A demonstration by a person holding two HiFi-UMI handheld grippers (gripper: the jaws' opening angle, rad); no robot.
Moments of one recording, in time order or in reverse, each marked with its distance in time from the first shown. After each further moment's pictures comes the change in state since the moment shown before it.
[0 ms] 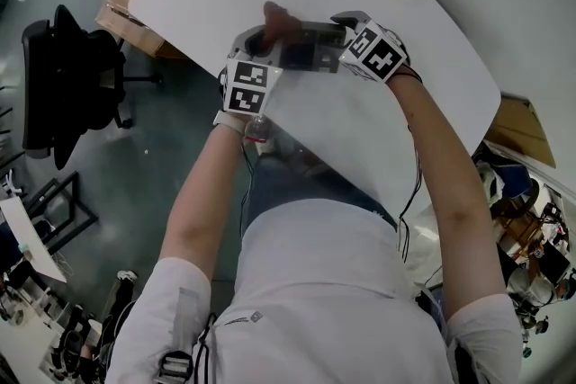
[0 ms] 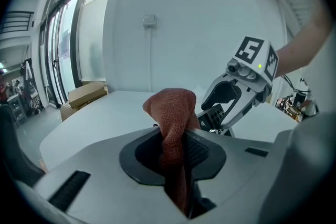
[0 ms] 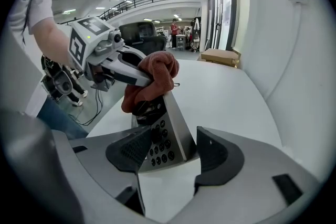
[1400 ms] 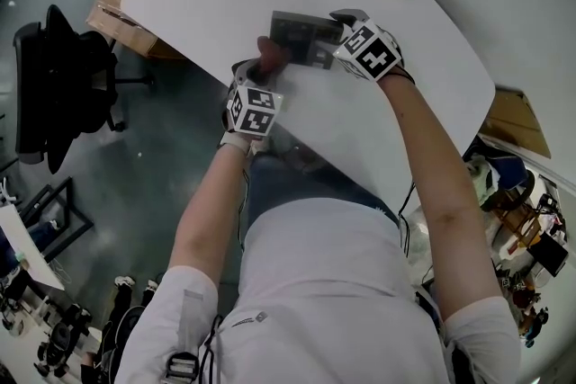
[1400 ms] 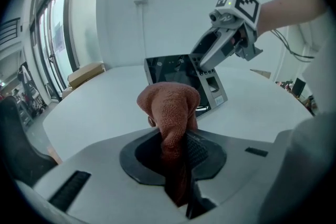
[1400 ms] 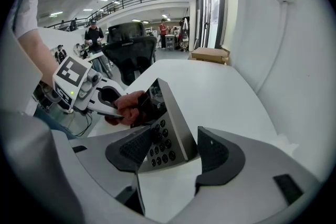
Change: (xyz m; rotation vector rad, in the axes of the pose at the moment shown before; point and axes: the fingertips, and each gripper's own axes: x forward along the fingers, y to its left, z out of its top) left arm -0.008 -0.036 -0.112 0.045 0.214 0.012; right arm -0.004 0.000 -0.007 0.093 -0.001 -0.092
